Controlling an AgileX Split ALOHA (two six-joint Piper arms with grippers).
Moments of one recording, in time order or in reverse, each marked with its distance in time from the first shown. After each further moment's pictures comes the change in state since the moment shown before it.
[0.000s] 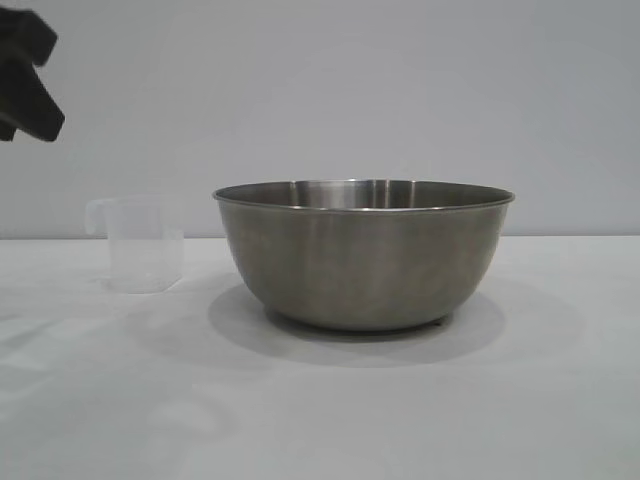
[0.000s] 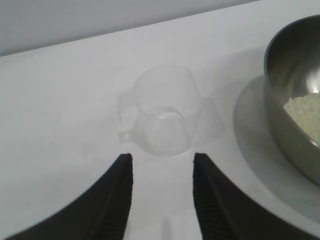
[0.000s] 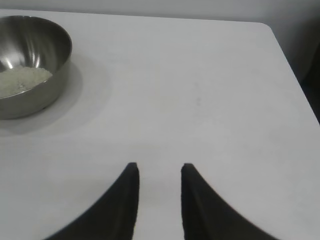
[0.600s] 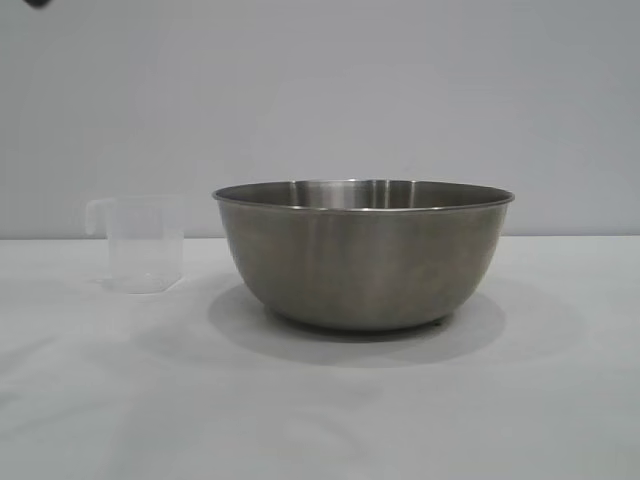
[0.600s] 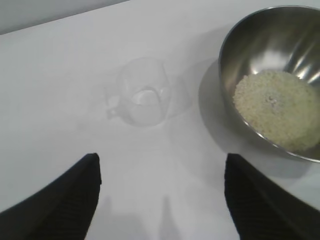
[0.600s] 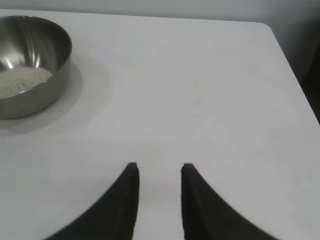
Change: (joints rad) left arm 0.000 -0.396 -0.160 0.002 0.664 0.000; right arm 0.000 0.000 0.000 0.000 0.000 0.000
